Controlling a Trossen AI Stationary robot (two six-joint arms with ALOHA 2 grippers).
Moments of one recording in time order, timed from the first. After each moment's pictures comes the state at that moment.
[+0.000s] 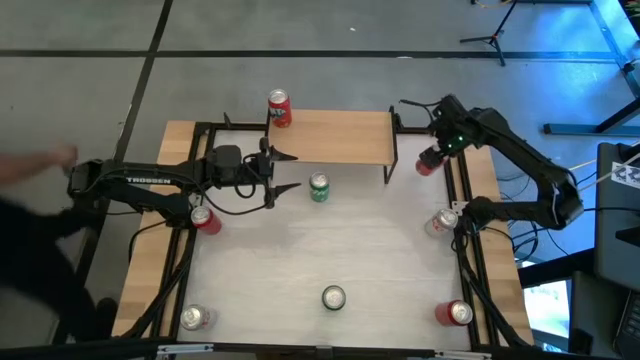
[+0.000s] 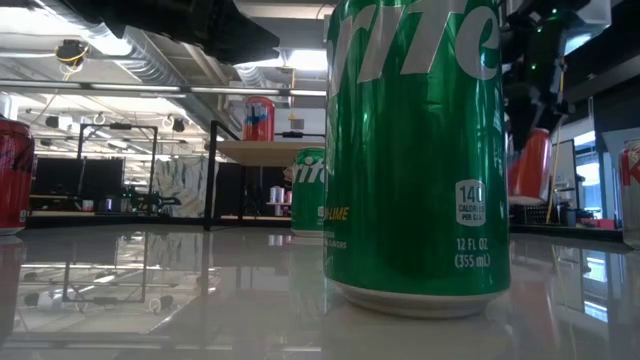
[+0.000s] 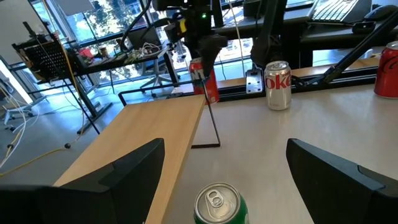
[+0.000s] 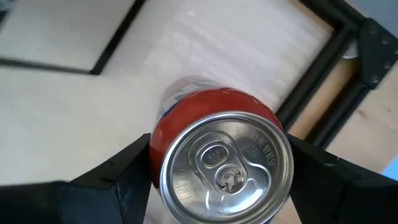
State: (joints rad) left arm 0.19 1.06 0.66 0.24 -0.05 0.22; right arm -0.92 1.15 1.05 -1.21 0.01 0.00
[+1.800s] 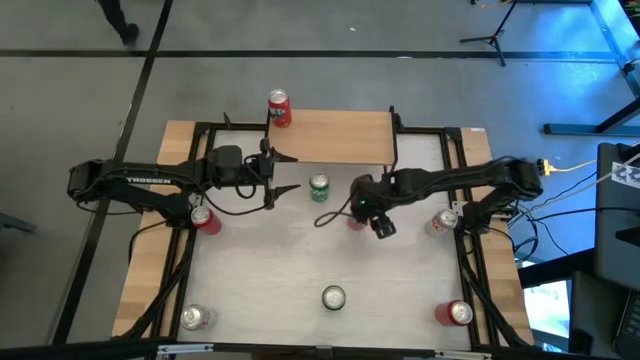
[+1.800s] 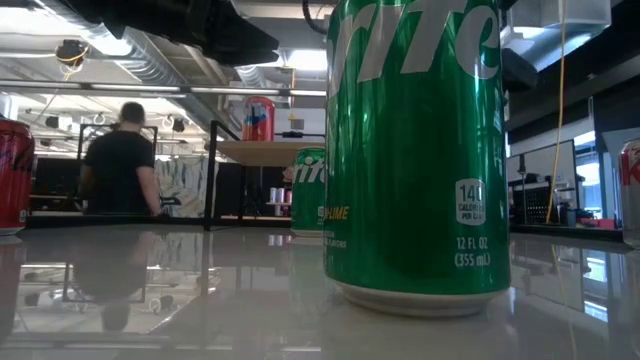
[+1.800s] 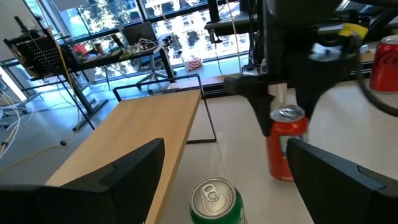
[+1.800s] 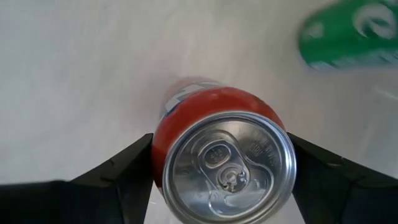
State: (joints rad) left arm 0.19 1.06 0.66 0.22 -0.03 0.22; right arm 0.03 1.59 1.21 -0.84 0.03 -0.44
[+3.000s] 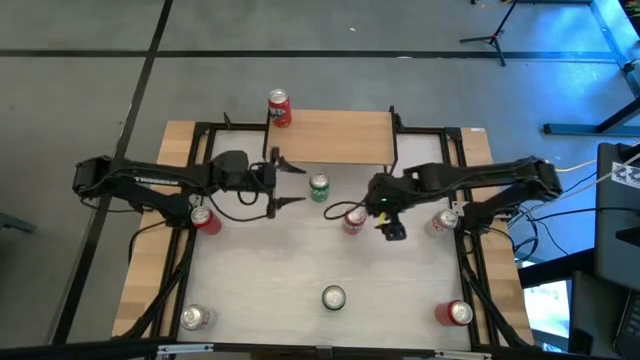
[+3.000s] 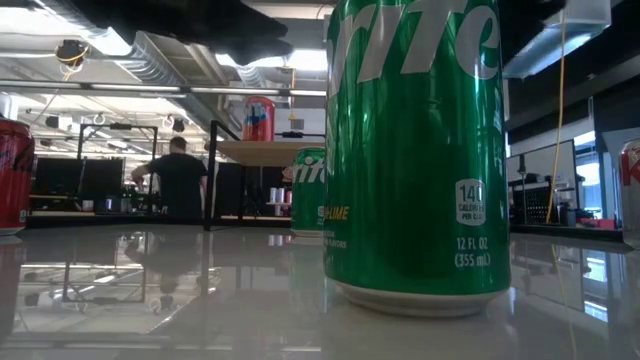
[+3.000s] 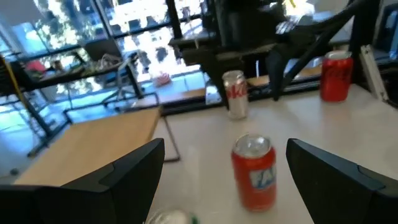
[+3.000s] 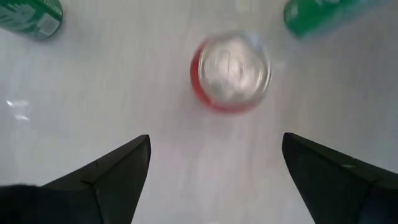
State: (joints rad) left arm 0.14 1.15 0.66 0.35 0.08 0.20; right arm 0.06 1.40 1.23 -0.99 -0.02 -0.08
